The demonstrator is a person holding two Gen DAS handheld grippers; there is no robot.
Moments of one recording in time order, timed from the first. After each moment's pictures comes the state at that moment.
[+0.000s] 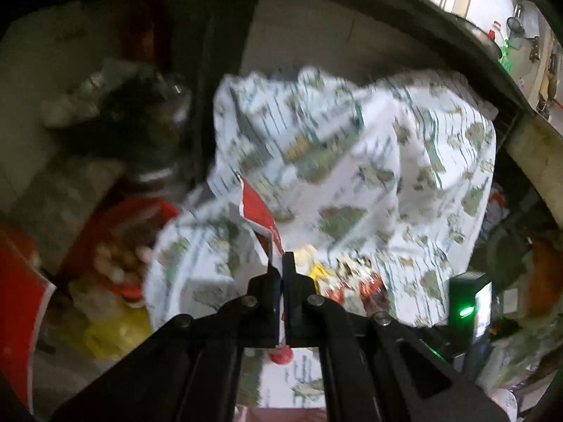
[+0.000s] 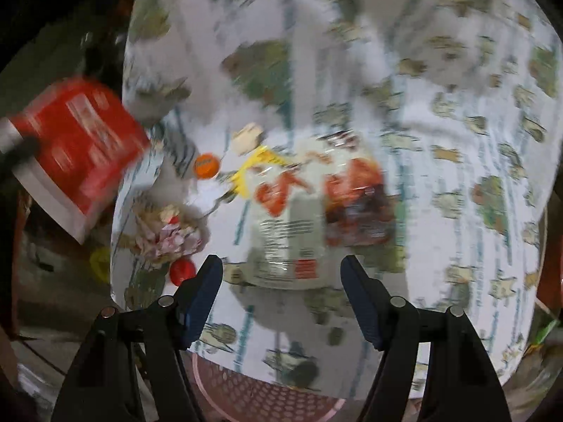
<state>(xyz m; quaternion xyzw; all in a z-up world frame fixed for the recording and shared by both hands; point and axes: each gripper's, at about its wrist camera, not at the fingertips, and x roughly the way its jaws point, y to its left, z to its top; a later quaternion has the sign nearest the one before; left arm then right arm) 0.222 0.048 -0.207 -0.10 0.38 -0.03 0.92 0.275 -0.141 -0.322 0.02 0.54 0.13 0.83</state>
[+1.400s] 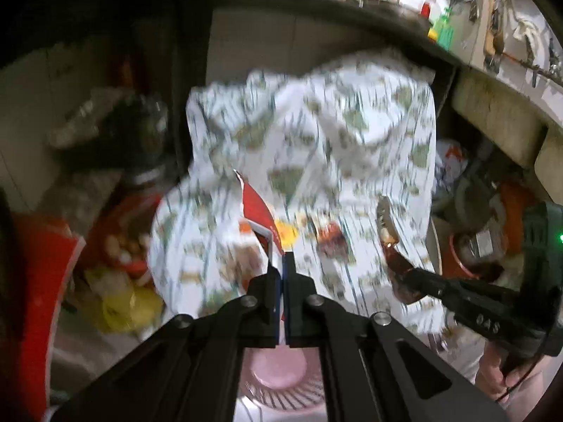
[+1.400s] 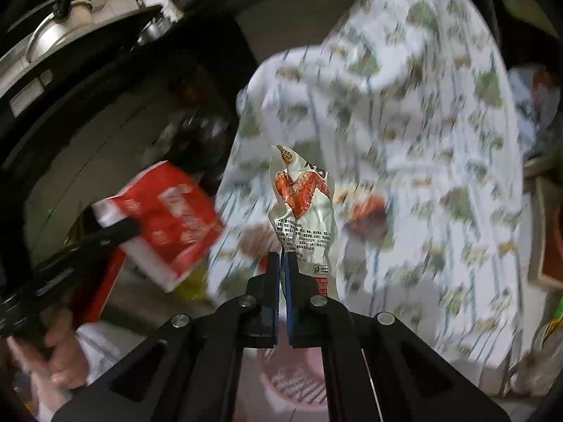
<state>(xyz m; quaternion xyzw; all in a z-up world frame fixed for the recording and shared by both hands) 0.107 -0.002 -0.176 -0.05 0.40 -0.08 0.91 0.120 -0.216 -0.202 0.13 0.41 0.21 0.88</state>
